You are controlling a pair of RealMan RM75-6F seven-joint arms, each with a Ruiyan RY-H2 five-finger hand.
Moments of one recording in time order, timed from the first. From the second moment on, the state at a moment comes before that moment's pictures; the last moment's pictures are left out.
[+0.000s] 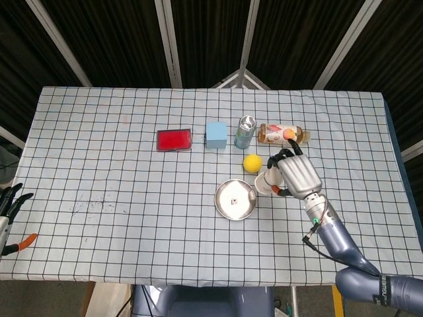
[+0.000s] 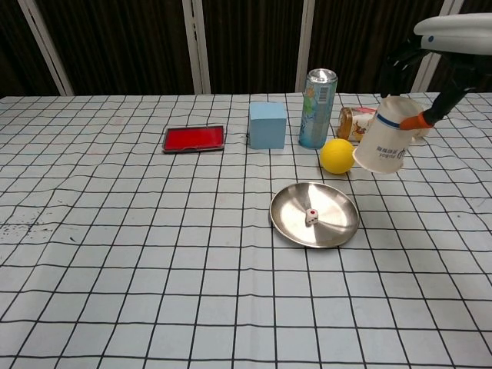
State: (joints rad) left arm -0.07 -1.05 0.01 -1.57 1.55 1.49 -0.06; right arm 0.69 -1.18 0.25 -1.88 -0.98 1.03 -0.50
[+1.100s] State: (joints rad) left arm -0.08 -1.05 0.00 -1.57 1.54 1.47 -0.05; right arm 0.71 -1.46 0.16 -1.74 -1.07 1.11 -0.51
